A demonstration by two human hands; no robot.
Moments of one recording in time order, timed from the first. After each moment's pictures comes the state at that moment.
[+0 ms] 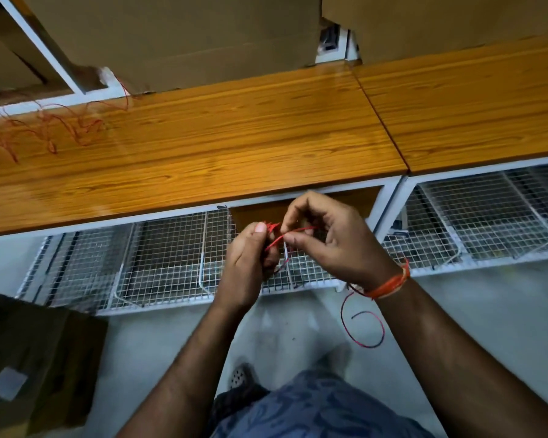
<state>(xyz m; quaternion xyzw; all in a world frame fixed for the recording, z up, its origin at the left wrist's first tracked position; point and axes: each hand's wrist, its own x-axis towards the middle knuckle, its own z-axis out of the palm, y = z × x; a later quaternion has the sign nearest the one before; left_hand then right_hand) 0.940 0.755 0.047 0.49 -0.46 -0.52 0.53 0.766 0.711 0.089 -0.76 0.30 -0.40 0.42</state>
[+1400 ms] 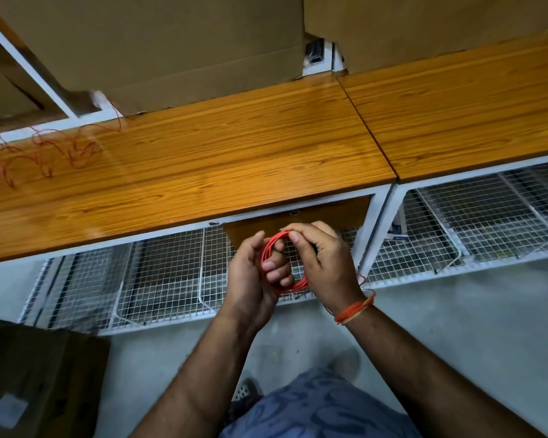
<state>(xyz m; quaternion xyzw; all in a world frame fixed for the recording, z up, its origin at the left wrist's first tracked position) 0.905 0.737 0.063 0.39 -0.17 -0.72 0.55 0.780 0.705 0.020 -0.67 0.45 -0.52 0.29</state>
